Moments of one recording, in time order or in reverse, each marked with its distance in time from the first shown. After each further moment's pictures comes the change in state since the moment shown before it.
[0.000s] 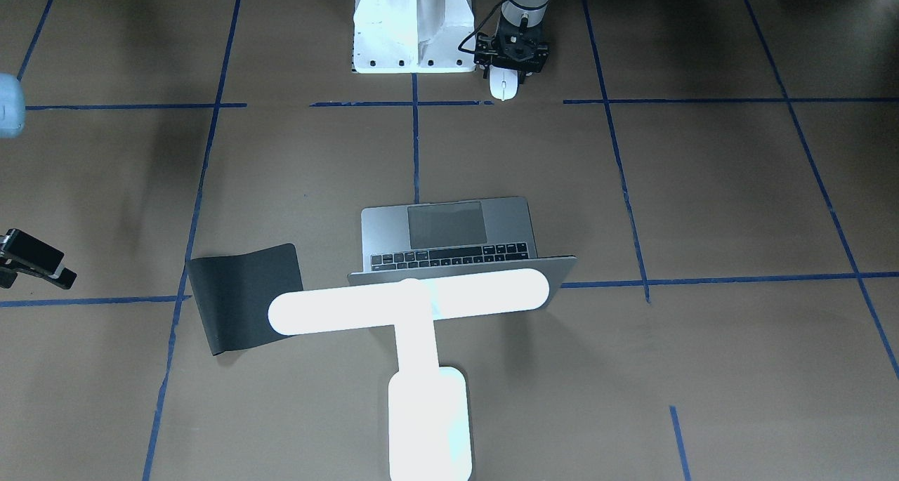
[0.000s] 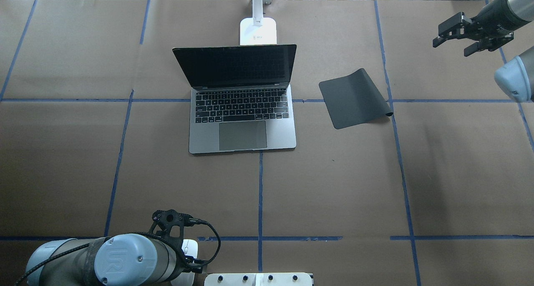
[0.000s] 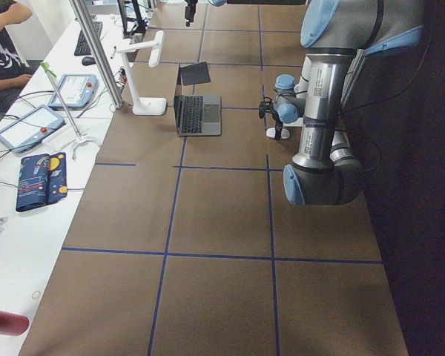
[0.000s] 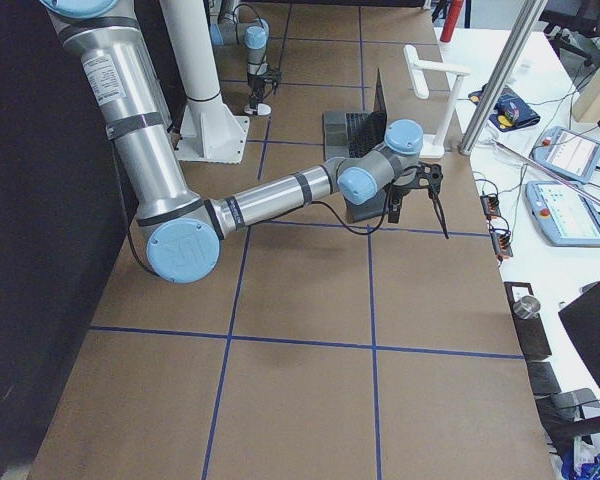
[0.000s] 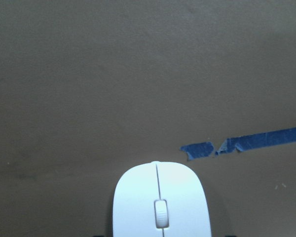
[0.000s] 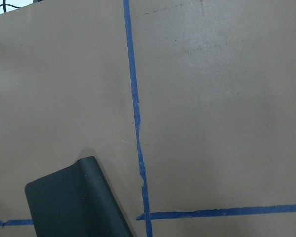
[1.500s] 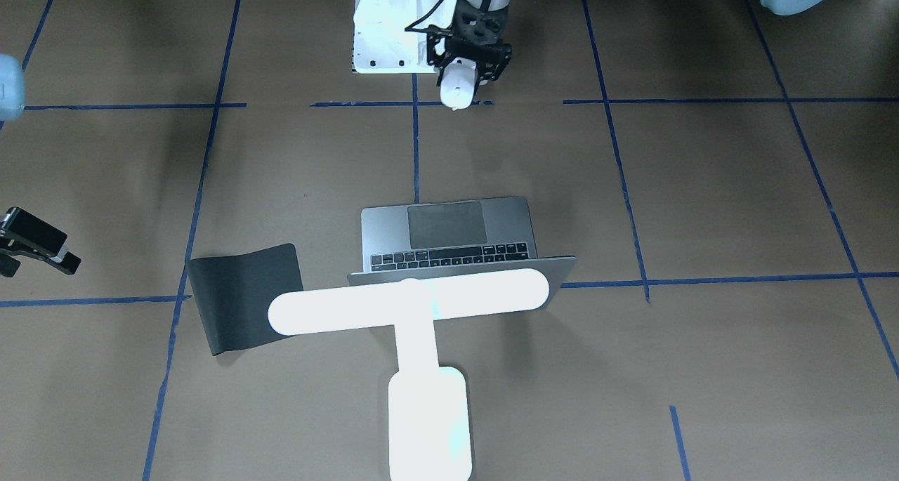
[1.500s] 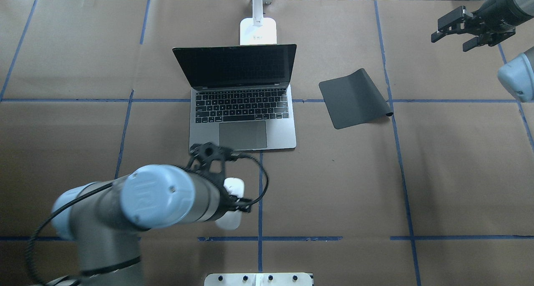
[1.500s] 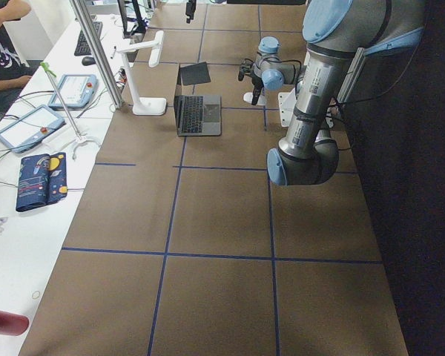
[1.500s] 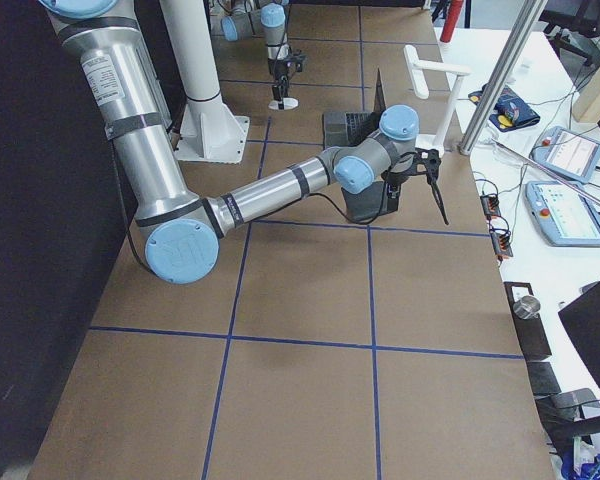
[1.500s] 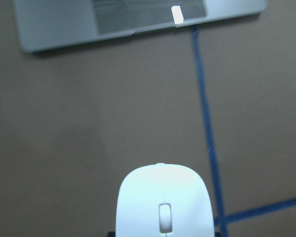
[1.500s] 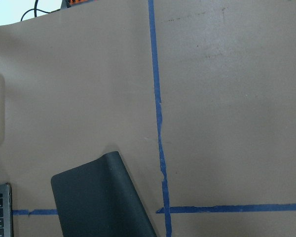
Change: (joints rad) left arm -0.203 -0.341 0.047 0.117 -0.001 0.128; right arm 0.005 -0.004 0.072 -0.015 0.007 0.003
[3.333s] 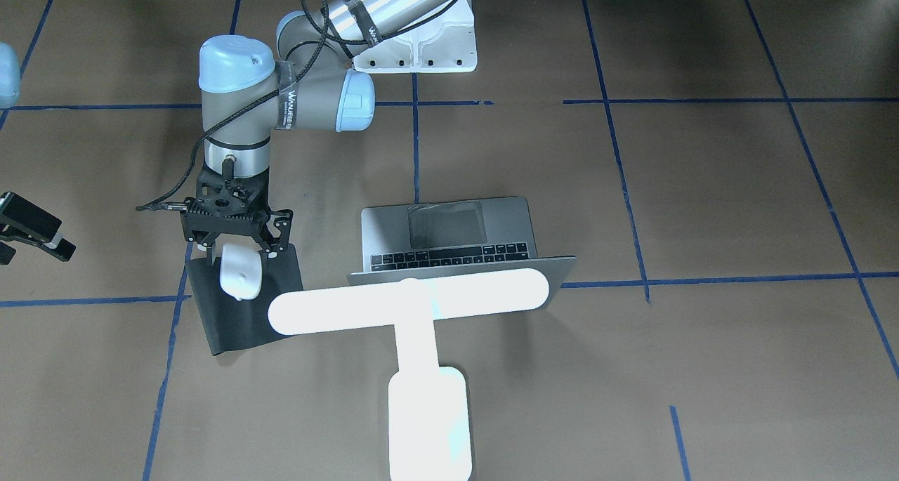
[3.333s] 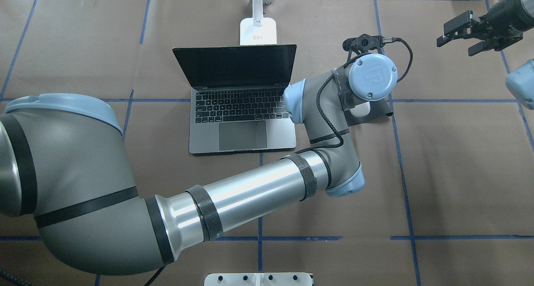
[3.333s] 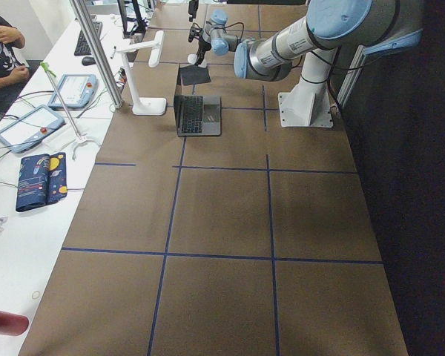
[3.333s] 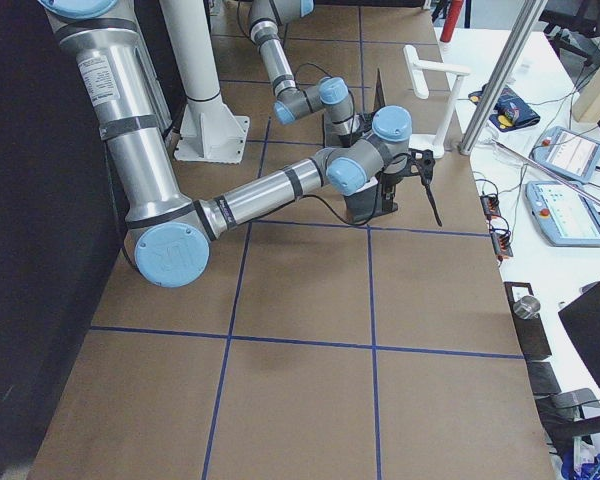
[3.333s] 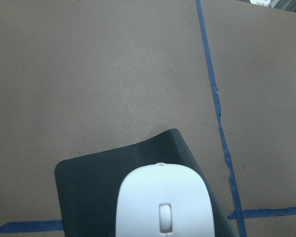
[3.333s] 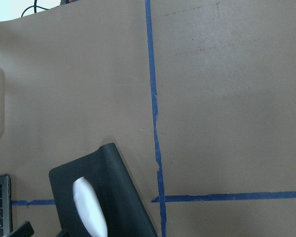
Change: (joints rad) left arm -0.155 -0.956 1.486 -0.636 0.186 -0.052; right arm 0.002 -0.054 0.058 0.000 0.002 0.002
